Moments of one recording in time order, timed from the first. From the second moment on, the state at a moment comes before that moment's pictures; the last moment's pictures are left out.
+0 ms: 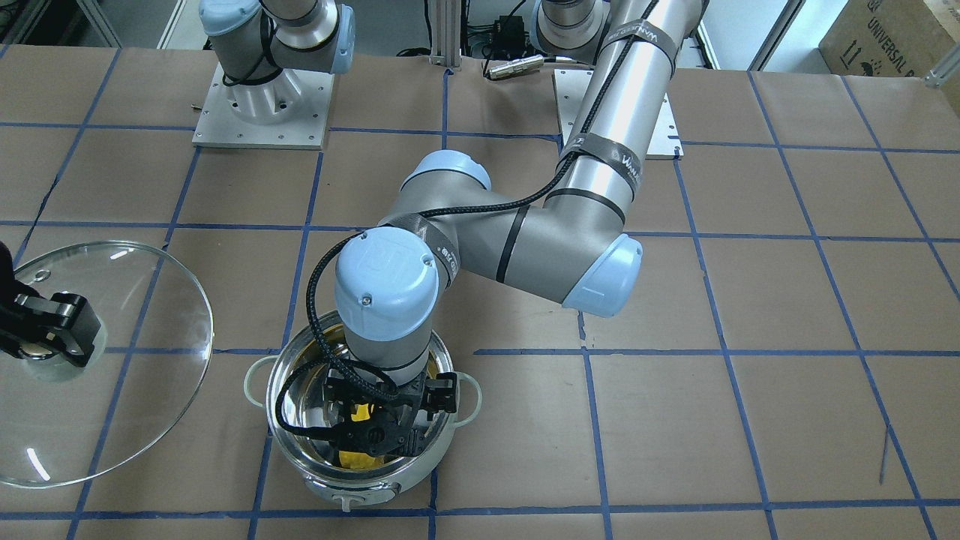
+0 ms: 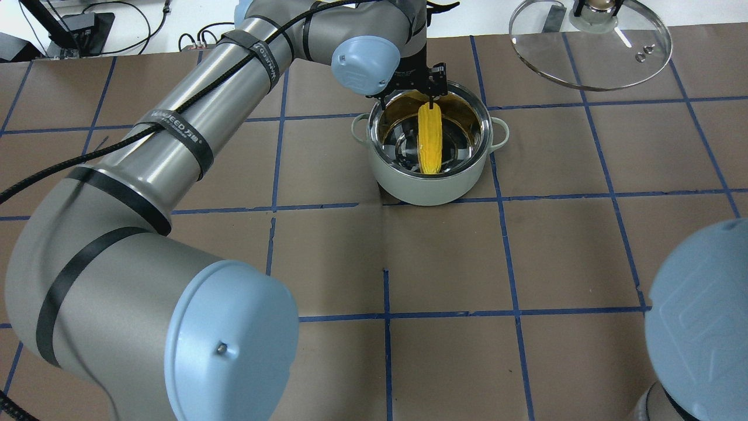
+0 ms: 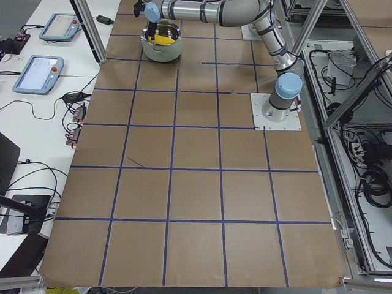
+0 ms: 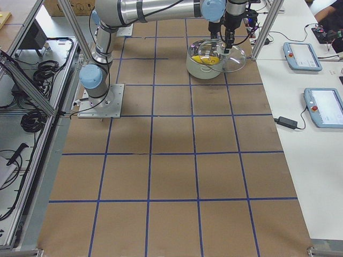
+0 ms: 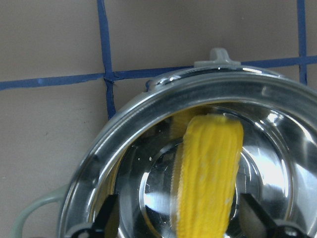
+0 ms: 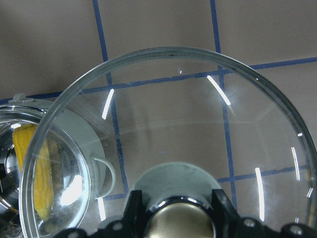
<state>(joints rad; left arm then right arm) -1.95 -2.32 -0.99 -1.32 1.54 -0.30 1.46 -1.13 0.94 -1.44 -1.62 0.01</state>
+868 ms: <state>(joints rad) -1.68 -1.88 -1.37 -1.51 1.63 -0.10 1.62 -1.06 0.94 -1.55 -1.64 0.14</state>
